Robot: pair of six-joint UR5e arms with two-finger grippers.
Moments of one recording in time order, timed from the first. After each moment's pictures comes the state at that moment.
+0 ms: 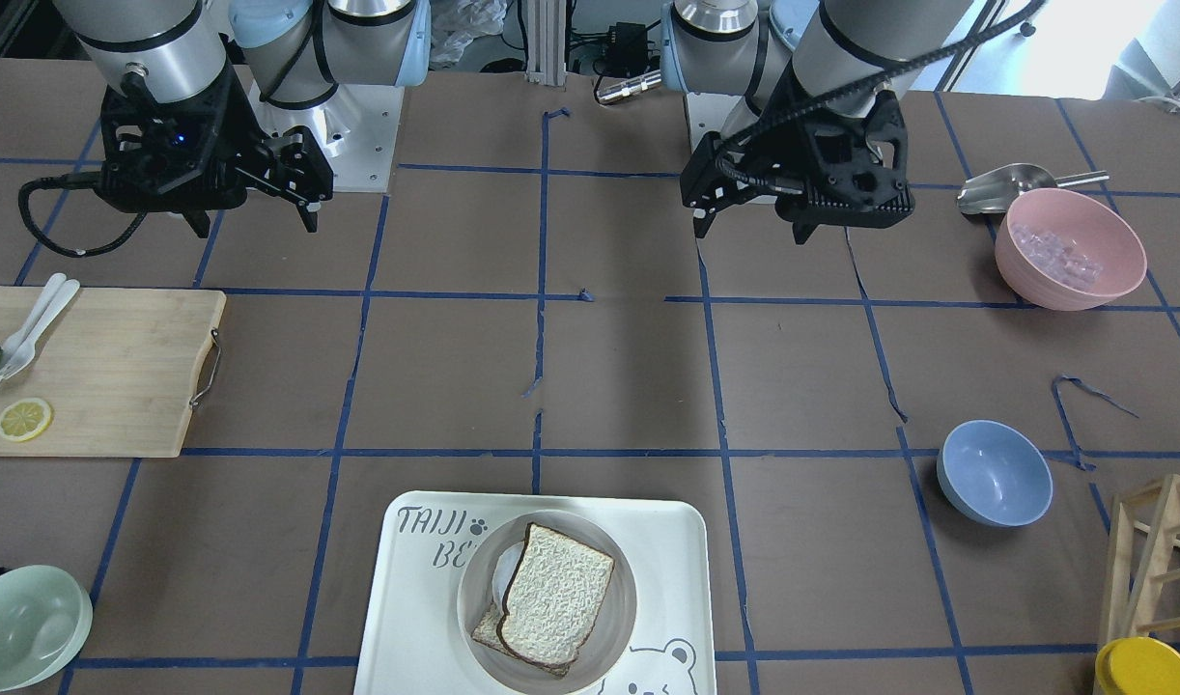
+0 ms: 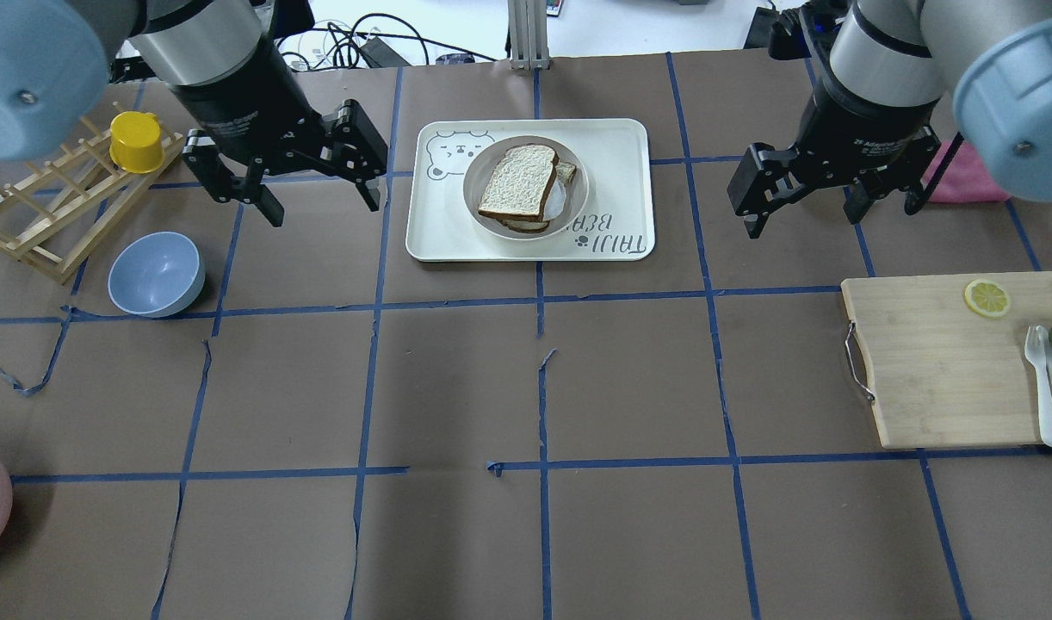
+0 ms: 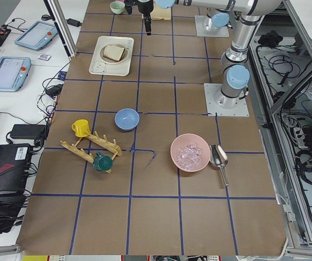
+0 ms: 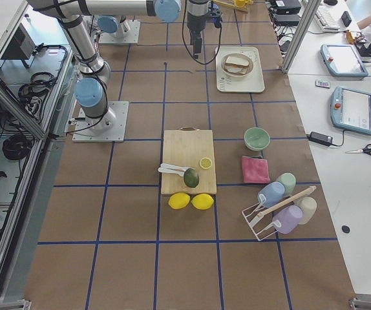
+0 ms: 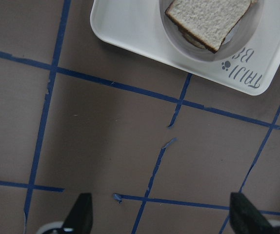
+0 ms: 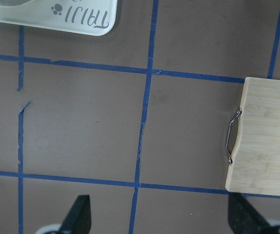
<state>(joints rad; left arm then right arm) -1.63 -1.60 -1.47 -1.70 1.51 -0.02 1.57 -1.62 1.62 -1.54 -1.59 -0.11</state>
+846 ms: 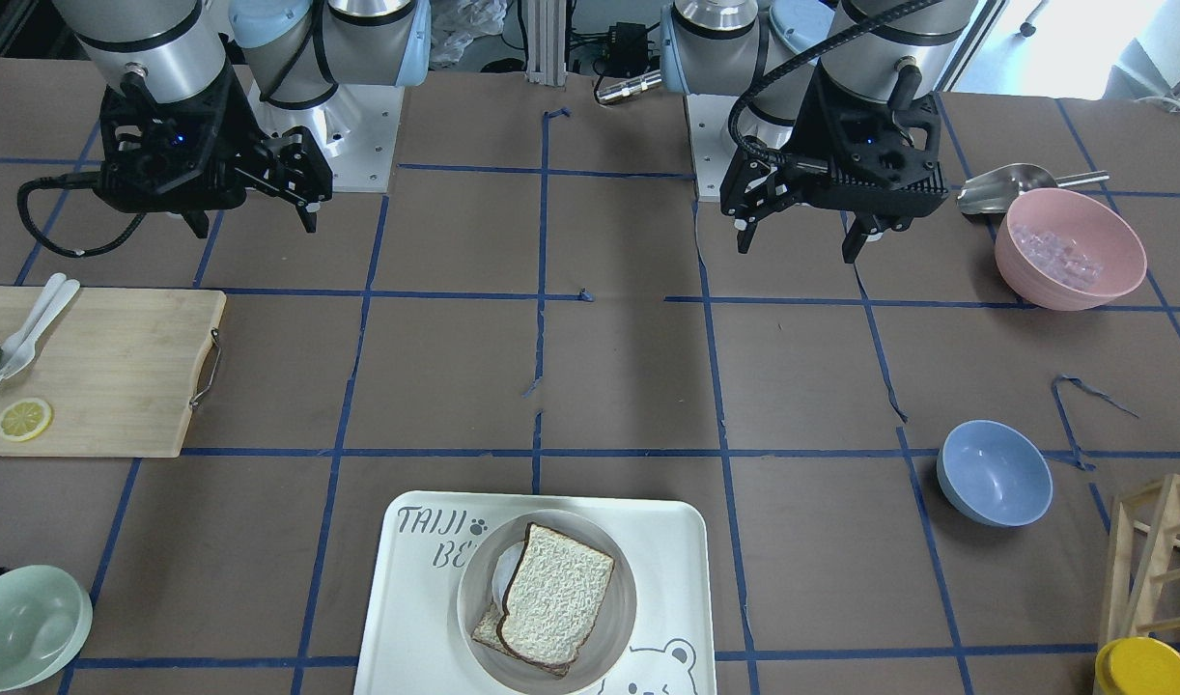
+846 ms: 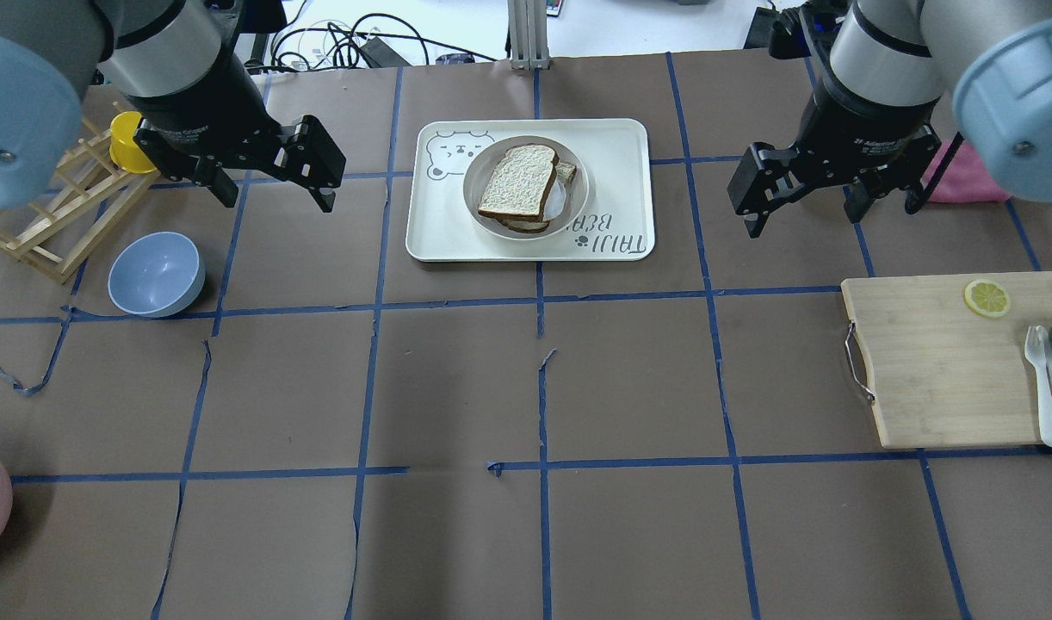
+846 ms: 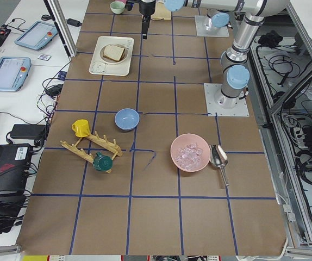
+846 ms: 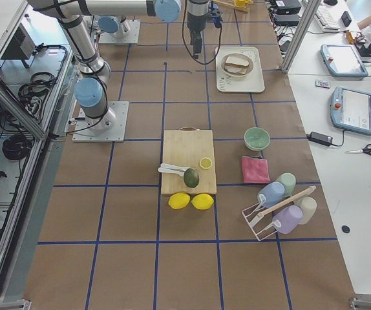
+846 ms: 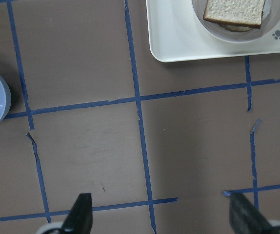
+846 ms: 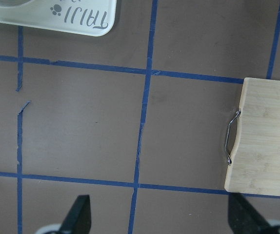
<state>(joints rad) -1.61 -1.56 -1.56 -1.51 1.58 0.04 1.57 -1.62 1.62 -1.55 -1.59 -0.11</state>
